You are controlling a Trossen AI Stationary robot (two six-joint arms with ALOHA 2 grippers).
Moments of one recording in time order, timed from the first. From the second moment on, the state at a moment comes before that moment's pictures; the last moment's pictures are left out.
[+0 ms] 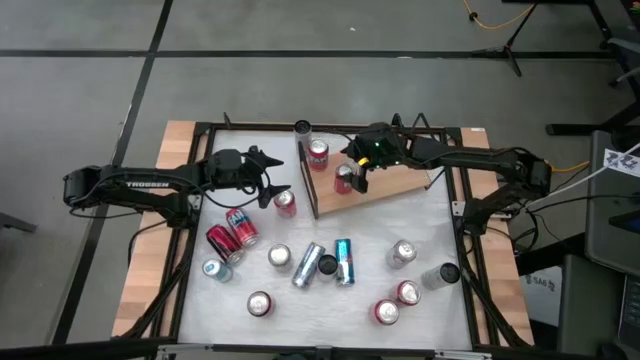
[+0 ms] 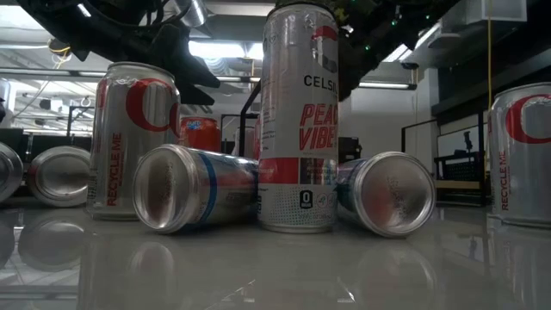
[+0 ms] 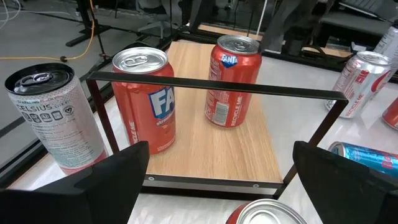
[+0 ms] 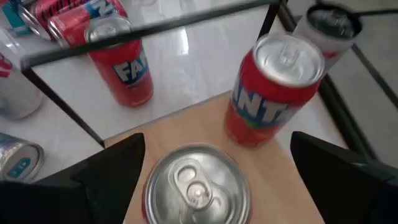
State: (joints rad) left arm 0.28 0.99 0.48 0.17 -0.04 -0.09; right arm -0.34 1.49 1.10 -0.24 -0.16 -0.16
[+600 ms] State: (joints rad) left arm 0.28 0.99 0.48 0.17 -0.04 -0.09; right arm -0.34 1.49 1.15 -0.45 -0.17 -0.37
